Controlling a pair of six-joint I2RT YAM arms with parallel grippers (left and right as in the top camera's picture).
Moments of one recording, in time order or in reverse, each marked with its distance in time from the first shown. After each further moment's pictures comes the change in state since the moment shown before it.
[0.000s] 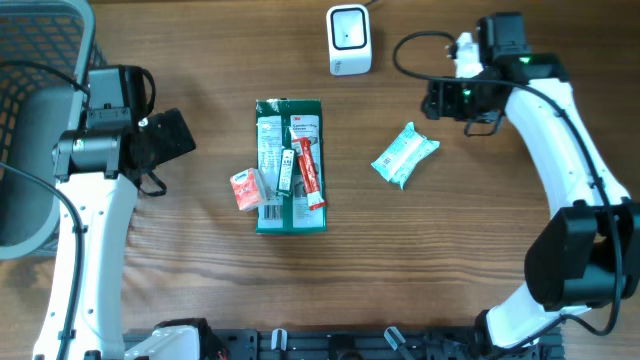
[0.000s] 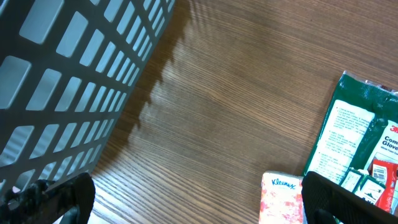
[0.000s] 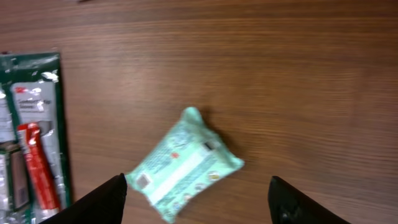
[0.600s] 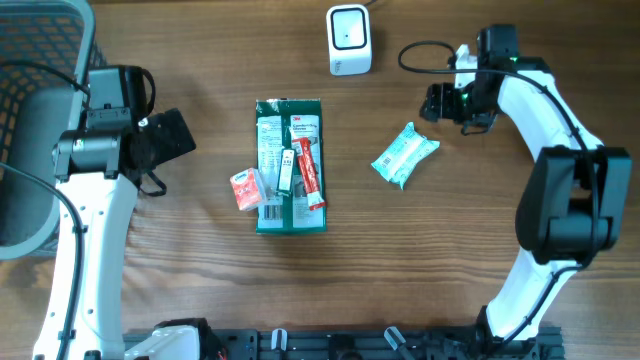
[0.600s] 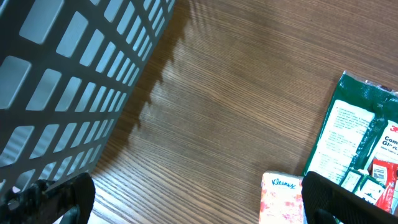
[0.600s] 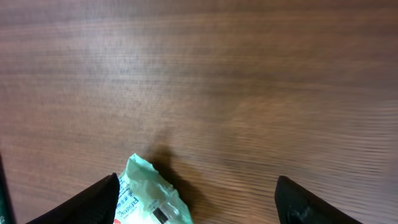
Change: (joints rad) left arm 0.000 0.000 0.000 0.000 0.000 0.000; right arm -0.051 0.239 -0.001 0.136 -0.080 -0.043
